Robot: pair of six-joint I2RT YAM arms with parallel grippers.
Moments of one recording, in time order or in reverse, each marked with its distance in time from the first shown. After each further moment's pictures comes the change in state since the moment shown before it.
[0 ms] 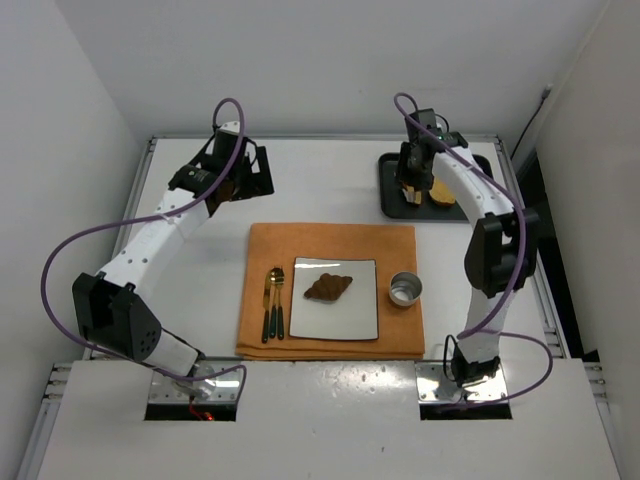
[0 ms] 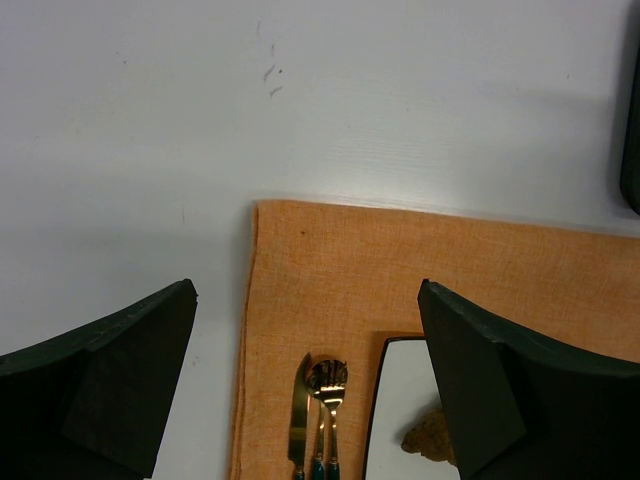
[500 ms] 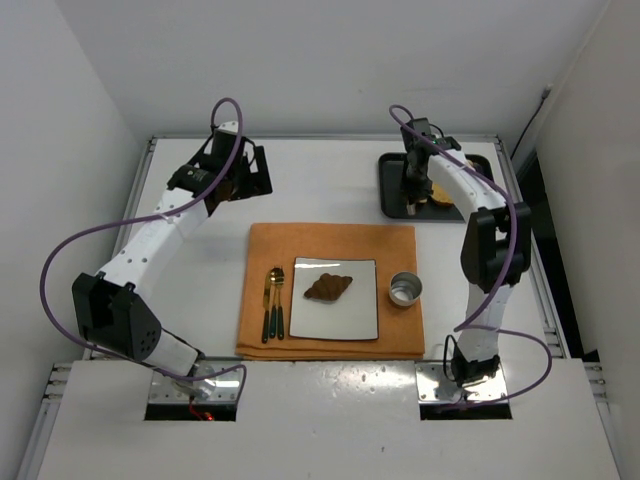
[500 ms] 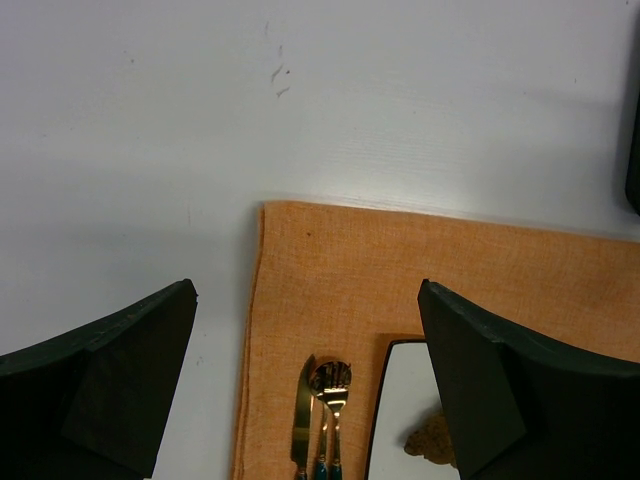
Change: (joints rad) left arm 0.012 0.000 -0.001 0.000 0.002 0.000; right arm 0.001 0.066 -0.018 -0.033 0.064 -0.004
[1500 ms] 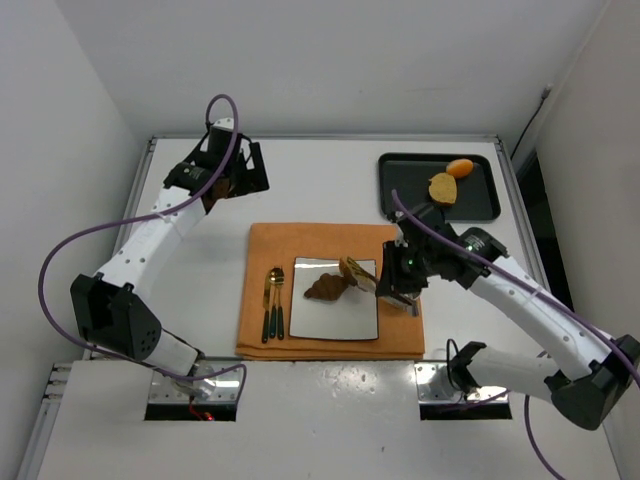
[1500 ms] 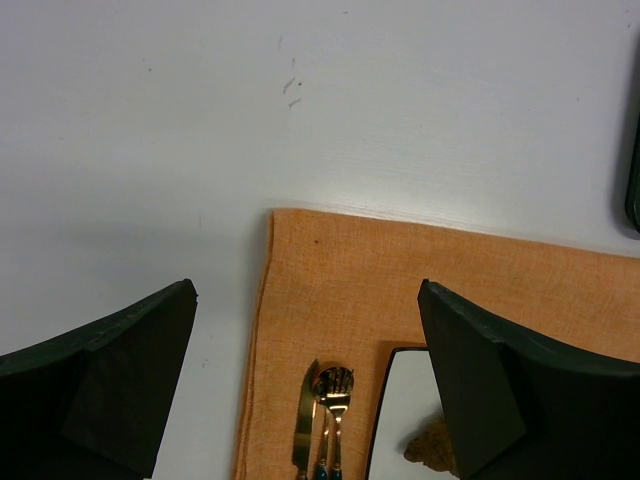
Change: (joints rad) left arm 0.014 0.000 0.018 -0.014 -0.012 -0.005; right arm 0.441 -0.892 -0.620 -0.163 -0.387 0.183
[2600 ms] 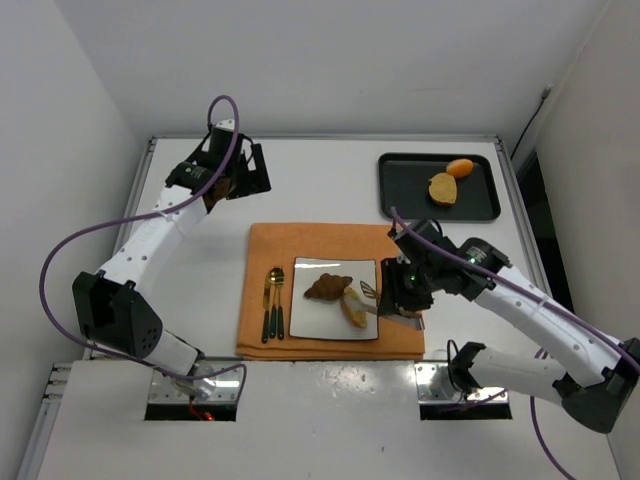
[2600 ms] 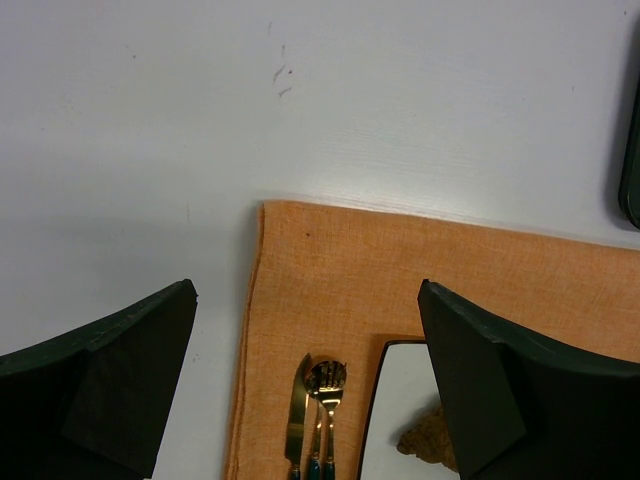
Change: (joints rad) left arm 0.002 0.010 0.005 -0.006 0.024 -0.014; right arm 0.116 -0.066 -0.087 -0.091 0.005 0.102
